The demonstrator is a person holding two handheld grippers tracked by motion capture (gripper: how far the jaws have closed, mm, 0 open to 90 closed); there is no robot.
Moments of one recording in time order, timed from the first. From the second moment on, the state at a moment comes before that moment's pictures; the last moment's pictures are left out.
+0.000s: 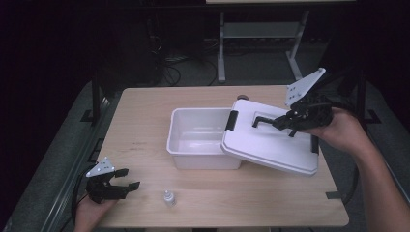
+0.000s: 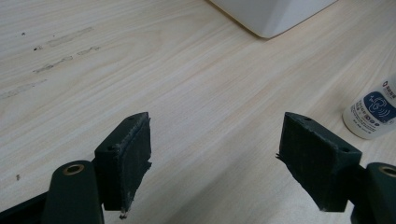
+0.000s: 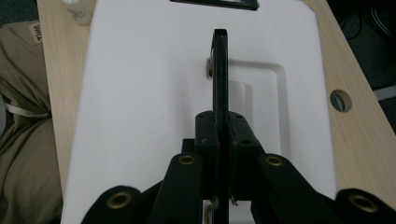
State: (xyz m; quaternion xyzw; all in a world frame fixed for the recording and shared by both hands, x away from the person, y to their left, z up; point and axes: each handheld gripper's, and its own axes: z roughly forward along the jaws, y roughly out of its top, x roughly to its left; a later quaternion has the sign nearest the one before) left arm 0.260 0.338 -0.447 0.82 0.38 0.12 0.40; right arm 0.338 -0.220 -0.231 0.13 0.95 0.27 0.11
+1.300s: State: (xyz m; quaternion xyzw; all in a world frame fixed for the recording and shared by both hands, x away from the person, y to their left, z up) left arm 0.259 0.338 -0.446 0.82 0.39 0.12 0.41; right arm 0.301 -0.296 -0.293 0.21 0.93 0.28 0.09
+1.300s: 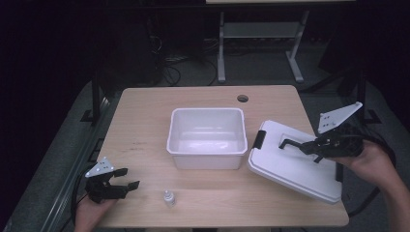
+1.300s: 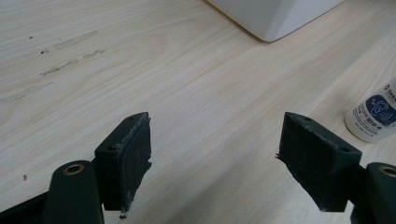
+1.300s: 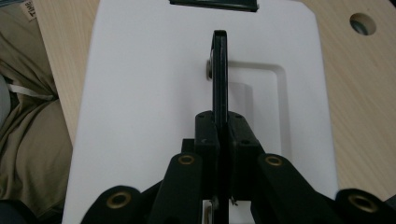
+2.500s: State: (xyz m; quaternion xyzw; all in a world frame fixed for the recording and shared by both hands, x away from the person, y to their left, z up) left arm 0.260 0.336 -0.448 0.82 0.38 0.12 0.40; right arm 0.300 -0.291 -0.365 0.22 0.93 0.28 0.06
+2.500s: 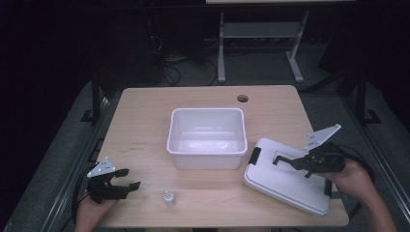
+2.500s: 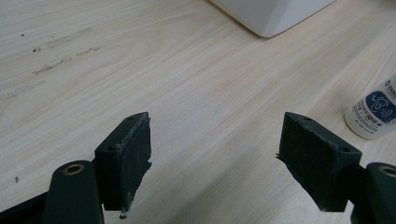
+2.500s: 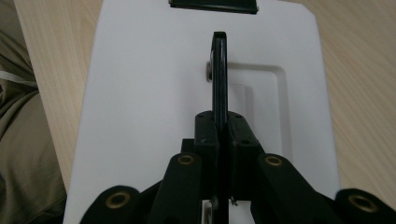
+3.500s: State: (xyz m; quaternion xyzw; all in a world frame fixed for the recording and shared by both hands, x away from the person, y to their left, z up) left arm 0.260 0.336 -0.449 0.82 0.38 0.12 0.40; right arm 0.303 -0.286 -0.402 0.24 0.93 0.27 0.05
